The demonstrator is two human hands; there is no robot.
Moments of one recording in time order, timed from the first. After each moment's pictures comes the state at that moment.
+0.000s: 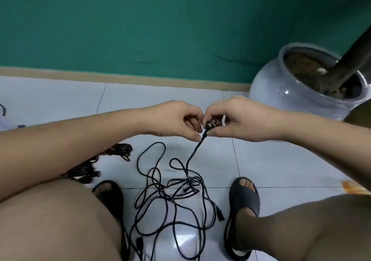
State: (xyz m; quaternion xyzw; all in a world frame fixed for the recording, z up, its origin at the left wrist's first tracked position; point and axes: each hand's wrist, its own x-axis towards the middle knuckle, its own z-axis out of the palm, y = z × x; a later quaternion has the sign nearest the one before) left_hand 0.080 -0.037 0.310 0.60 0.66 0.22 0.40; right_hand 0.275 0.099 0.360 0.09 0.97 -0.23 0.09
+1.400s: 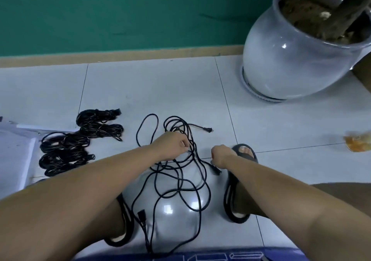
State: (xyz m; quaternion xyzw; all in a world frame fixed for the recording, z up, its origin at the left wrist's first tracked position) left_hand 0.161 -0.049 0.110 0.51 0.74 0.08 0.42; right_hand 0.366 0.085 0.001 0.40 0.83 -0.19 0.34
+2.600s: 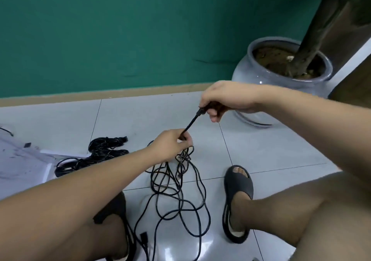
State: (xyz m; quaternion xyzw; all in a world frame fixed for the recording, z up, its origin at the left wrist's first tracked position) left_hand 0.170 -0.056 0.223 0.52 0.73 0.29 0.33; right_hand 0.327 0.098 0.388 0.28 0.79 -0.53 0.07
